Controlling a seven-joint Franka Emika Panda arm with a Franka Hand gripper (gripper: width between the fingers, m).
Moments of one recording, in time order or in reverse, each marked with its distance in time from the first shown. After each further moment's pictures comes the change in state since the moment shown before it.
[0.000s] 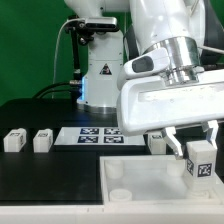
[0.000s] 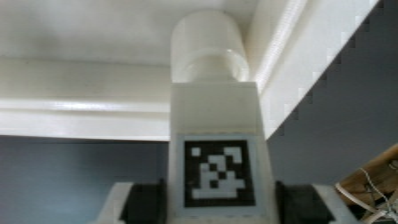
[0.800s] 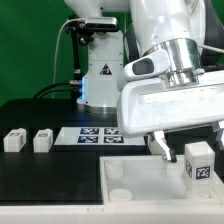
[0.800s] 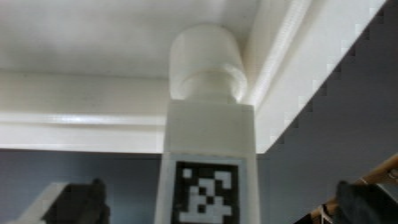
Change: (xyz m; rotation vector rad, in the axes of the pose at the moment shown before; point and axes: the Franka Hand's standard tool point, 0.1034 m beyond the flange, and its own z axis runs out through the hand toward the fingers) arm -0.004 0.000 0.002 0.005 -0.028 0.001
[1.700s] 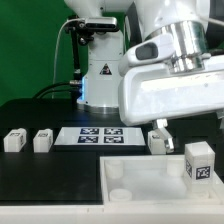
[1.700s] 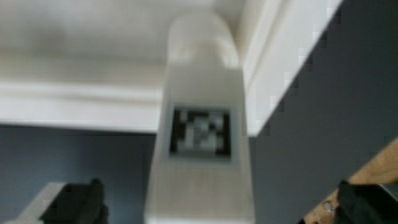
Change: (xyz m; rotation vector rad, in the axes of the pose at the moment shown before) arm 0.028 0.000 -0.014 0.017 -0.093 -0.001
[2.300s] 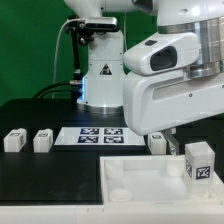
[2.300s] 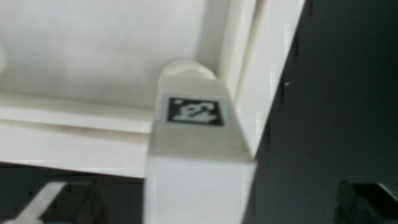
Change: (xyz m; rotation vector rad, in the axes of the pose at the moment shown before) arm 0.008 0.005 0.007 0.114 -0.524 0.007
